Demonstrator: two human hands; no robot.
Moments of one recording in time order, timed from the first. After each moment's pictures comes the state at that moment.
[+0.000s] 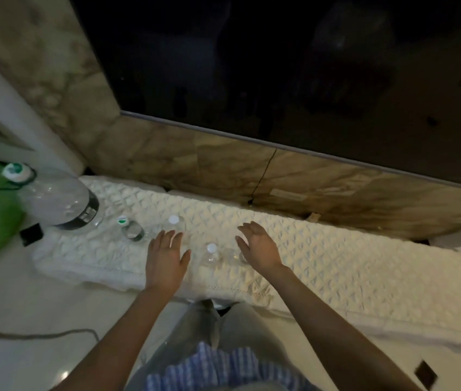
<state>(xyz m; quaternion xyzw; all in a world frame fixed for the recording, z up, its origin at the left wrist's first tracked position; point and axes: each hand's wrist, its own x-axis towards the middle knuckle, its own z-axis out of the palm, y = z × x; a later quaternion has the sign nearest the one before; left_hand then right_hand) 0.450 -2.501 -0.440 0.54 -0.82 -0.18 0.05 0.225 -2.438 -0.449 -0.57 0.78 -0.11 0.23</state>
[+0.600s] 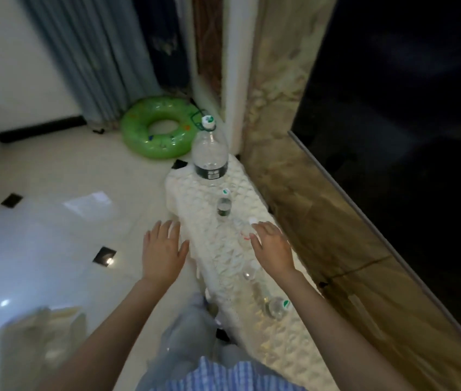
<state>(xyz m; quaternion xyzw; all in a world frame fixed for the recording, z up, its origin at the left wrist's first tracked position) 0.467 -2.366 -0.391 0.85 -0.51 -0.04 0.11 0.254 -2.510 -0.408 -0.87 0.44 -0.09 0.18</state>
